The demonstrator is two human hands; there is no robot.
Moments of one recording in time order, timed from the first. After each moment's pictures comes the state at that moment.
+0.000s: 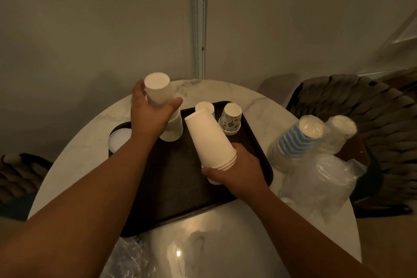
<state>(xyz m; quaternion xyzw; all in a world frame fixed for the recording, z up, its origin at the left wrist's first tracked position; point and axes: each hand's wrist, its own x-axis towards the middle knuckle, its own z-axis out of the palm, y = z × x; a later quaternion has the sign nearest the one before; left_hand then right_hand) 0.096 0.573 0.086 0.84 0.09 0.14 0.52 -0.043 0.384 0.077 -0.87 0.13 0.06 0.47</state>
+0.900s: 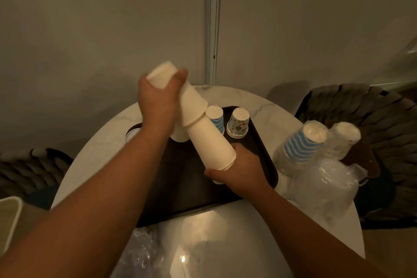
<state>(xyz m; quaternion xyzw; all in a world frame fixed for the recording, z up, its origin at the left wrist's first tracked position) 0.063 0.551 0.168 0.69 0.15 0.19 0.68 -0.044 0.392 0.089 -0.90 0.10 0.05 0.42</state>
